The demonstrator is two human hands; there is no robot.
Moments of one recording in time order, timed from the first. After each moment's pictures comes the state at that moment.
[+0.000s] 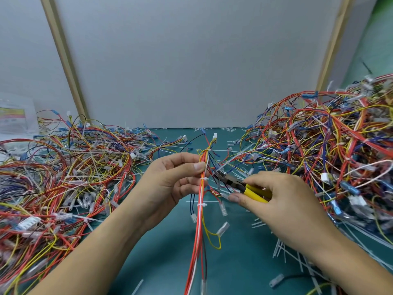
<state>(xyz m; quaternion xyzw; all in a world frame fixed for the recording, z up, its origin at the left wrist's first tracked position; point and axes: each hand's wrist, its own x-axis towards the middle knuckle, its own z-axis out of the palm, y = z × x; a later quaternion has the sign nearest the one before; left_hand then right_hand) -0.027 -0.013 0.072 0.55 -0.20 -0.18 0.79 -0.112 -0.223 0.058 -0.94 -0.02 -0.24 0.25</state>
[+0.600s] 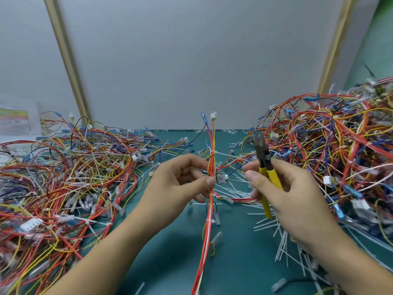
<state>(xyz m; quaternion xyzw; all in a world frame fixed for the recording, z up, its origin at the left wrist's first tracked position) -0.031 -0.019 0.062 0.68 -0.29 -0.02 0.67 -0.105 -0.219 0.059 -0.78 -0.04 -0.25 0.57</state>
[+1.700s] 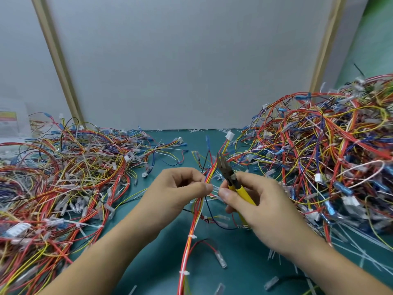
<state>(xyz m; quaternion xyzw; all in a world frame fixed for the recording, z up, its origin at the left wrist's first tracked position) -0.037 -0.024 0.062 0.72 -0.27 -0.08 0.63 -0.105 -0.204 0.051 -0.82 -0.08 -0.16 0.54</state>
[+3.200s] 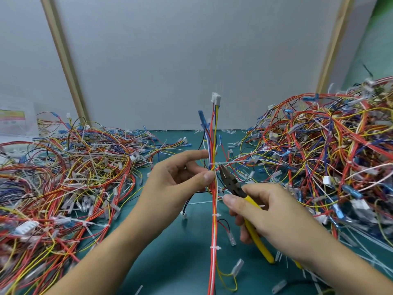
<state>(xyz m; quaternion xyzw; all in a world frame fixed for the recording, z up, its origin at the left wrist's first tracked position) -0.038 -0.021 0.065 0.62 -0.31 0.00 0.72 -0.116 -0.204 0.062 -0.84 -0.01 -0.05 0.54</state>
